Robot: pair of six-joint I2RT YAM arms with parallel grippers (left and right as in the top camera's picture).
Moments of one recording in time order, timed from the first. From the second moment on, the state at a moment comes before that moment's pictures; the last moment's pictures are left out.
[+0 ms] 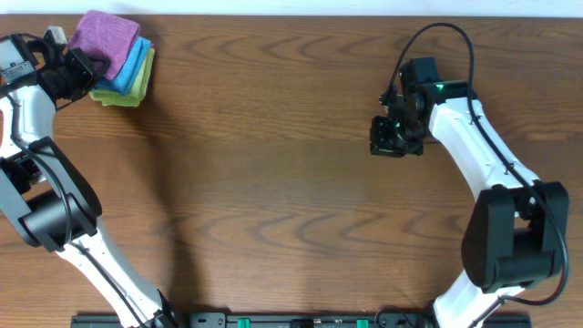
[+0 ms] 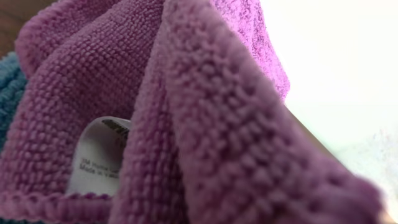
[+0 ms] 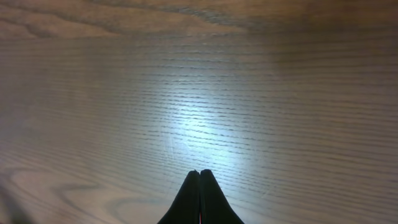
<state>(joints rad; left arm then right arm) 0.50 2.24 1.78 -0.41 0.78 -0.33 0.14 1.86 1.40 -0.99 -0.30 0.22</state>
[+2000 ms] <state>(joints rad) 0.27 0.93 1.78 -1.42 0.53 -0.09 0.17 1.24 1.45 -1.11 -0.17 0.17</state>
